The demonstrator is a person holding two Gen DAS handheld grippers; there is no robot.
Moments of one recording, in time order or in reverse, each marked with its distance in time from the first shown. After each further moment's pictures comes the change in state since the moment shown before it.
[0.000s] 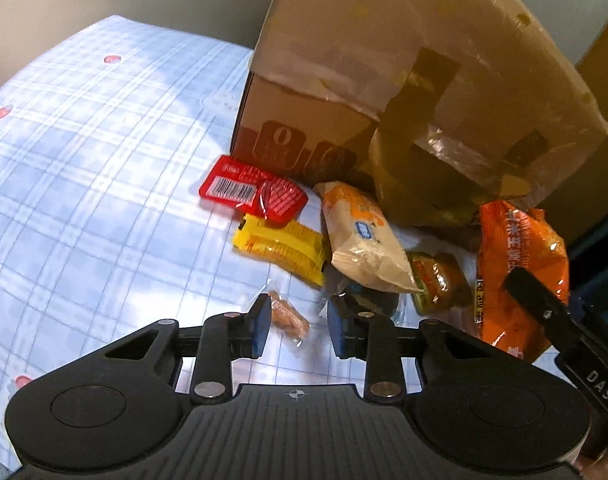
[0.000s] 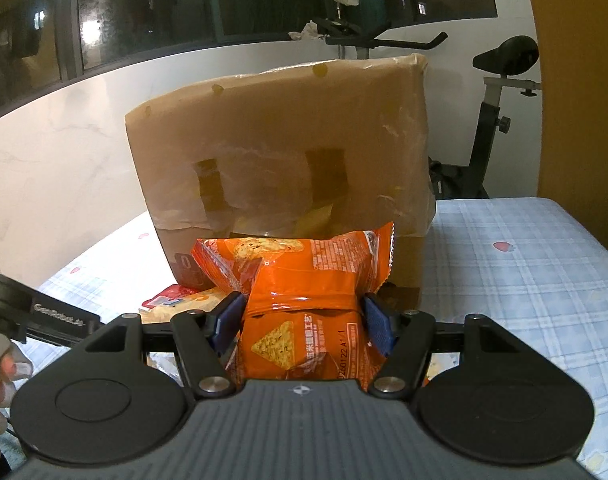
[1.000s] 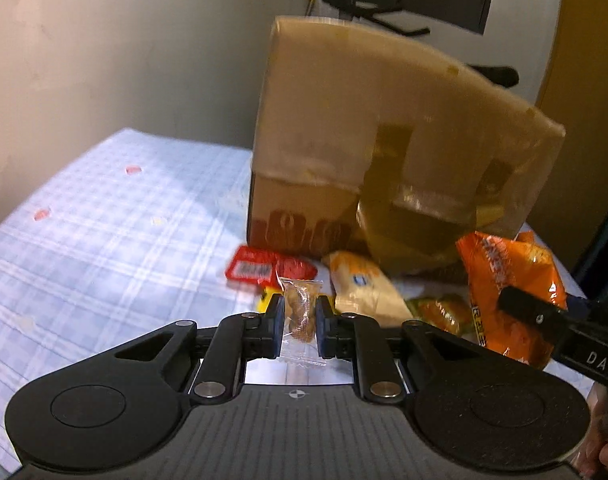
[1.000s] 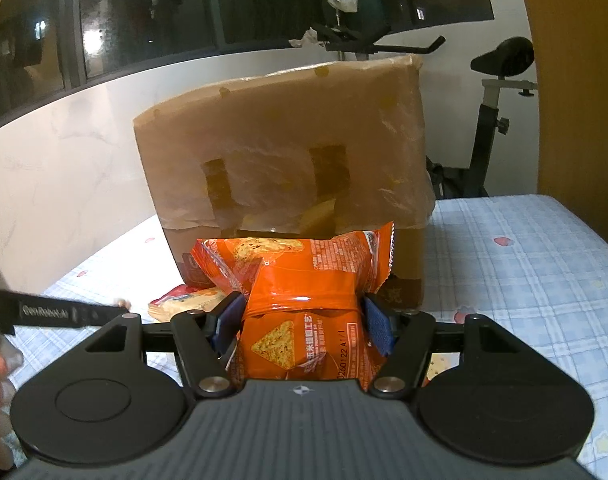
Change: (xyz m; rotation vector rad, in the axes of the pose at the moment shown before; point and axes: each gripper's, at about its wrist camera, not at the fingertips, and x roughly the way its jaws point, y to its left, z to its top) left arm -0.048 -0.013 -0.024 0.159 -0.326 0.088; right arm -0.007 0.004 -0.010 0.011 -0.030 0.007
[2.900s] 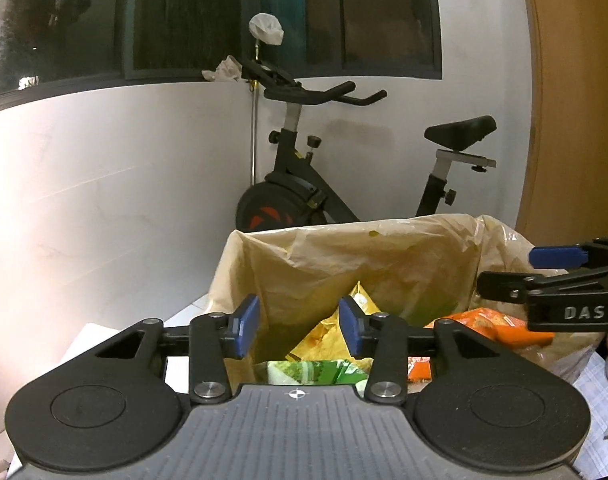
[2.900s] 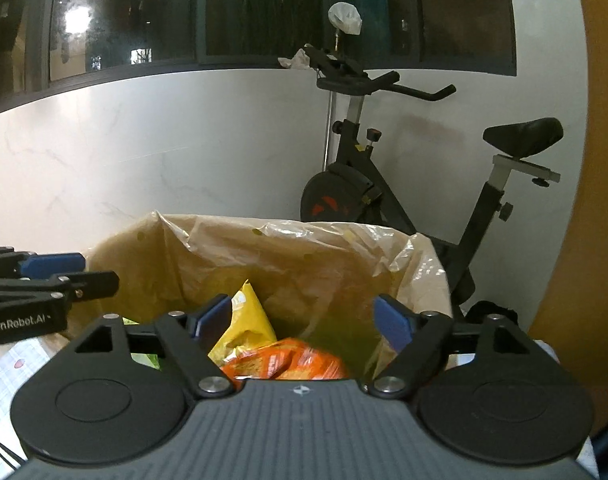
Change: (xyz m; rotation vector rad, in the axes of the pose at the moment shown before) left arm 0.041 -0.034 0.189 0.242 -0.205 -0.008; right arm 0.110 -0.014 0.198 -0.116 -0.002 -0.101
